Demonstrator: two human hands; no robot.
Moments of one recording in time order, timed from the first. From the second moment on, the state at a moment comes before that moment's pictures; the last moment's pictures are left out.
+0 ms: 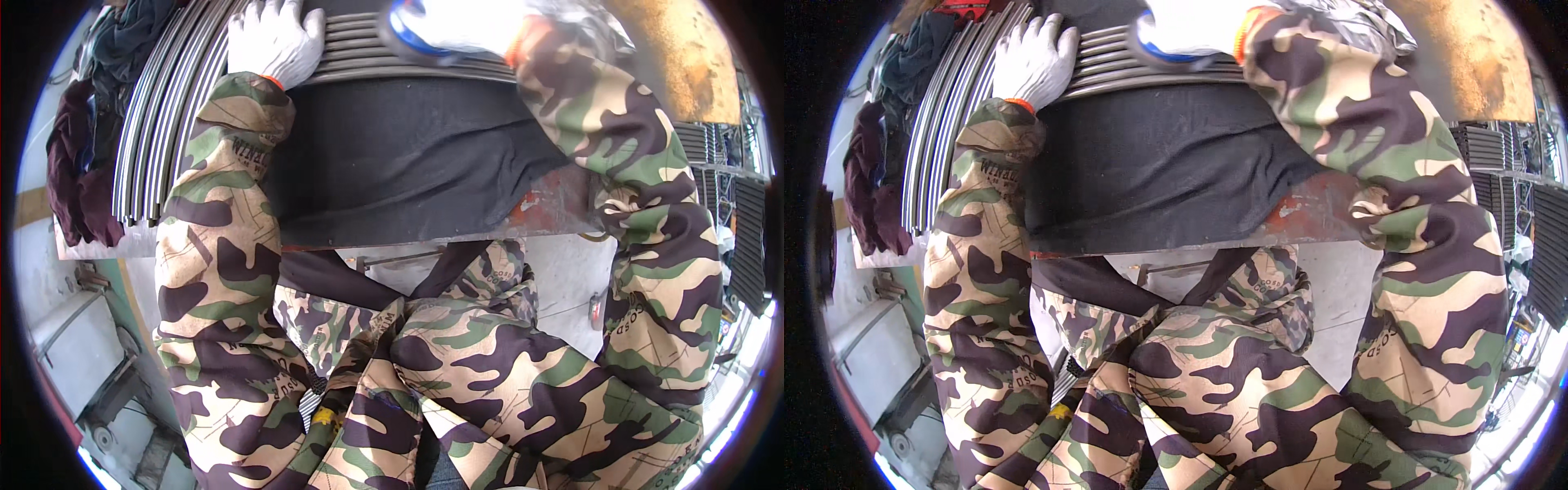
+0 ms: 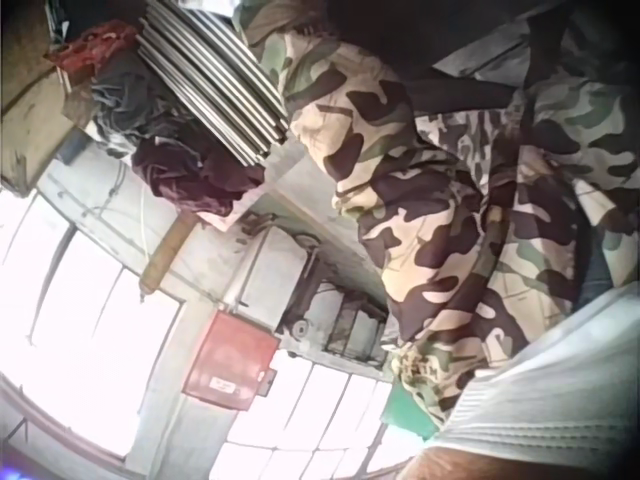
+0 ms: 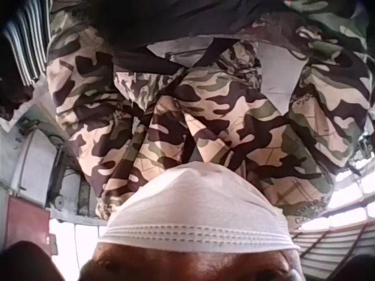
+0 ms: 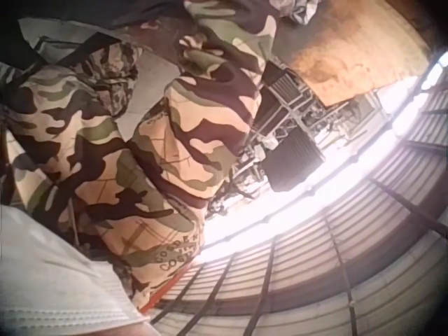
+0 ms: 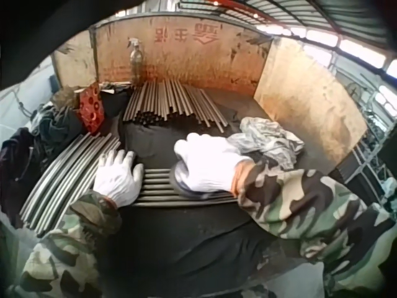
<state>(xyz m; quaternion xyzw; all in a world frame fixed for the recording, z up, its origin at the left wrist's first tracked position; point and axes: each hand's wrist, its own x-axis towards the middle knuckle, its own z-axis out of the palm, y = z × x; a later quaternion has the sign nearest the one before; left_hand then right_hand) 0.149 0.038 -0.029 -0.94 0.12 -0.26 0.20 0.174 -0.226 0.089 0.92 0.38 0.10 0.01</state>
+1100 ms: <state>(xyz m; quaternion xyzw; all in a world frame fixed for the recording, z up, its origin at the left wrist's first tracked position) 0.145 0.041 -0.032 -0.93 0.13 -0.26 0.21 0.212 -0.228 0.060 0.89 0.36 0.27 -0.02</state>
